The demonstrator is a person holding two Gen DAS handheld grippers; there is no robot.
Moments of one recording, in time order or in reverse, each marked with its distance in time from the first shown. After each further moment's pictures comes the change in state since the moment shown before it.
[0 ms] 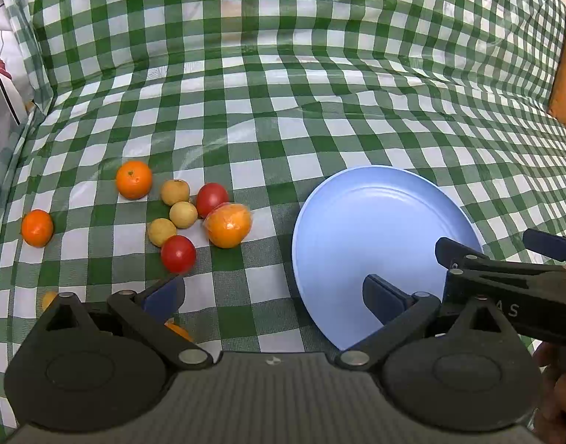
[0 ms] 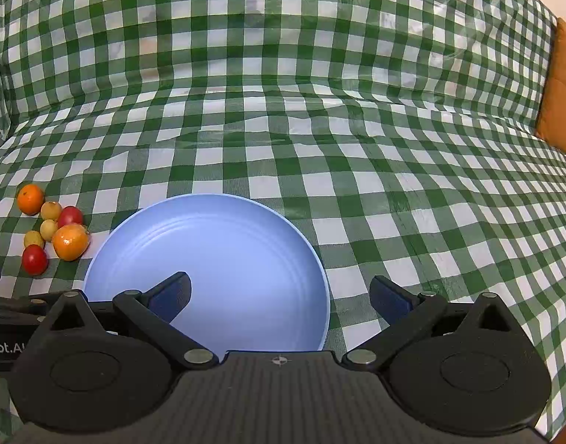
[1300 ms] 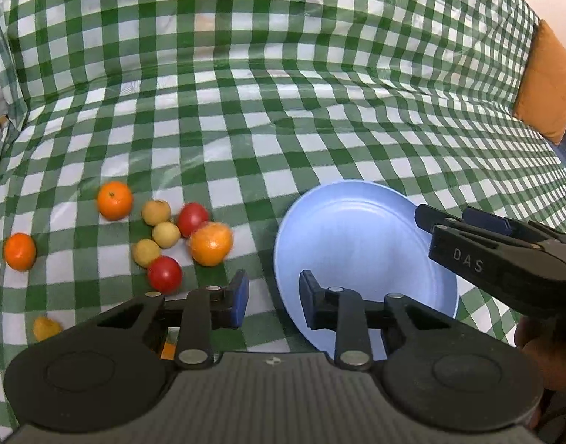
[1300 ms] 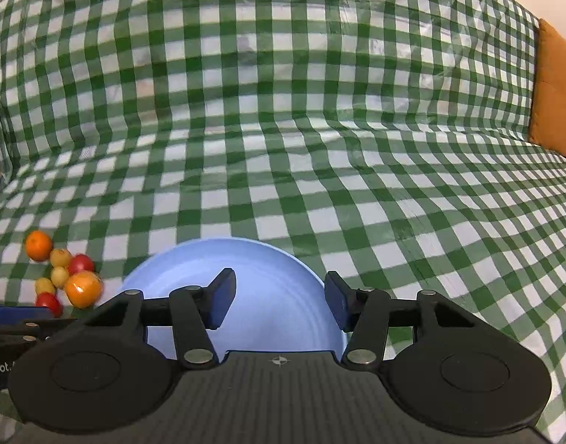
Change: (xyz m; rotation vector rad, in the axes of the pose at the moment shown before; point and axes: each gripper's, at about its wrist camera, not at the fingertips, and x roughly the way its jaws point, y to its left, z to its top) left arm -0.065 0.054 -0.138 0.019 -0.077 -0.105; right arm 0.000 0.003 0.006 0.065 -0.126 0.010
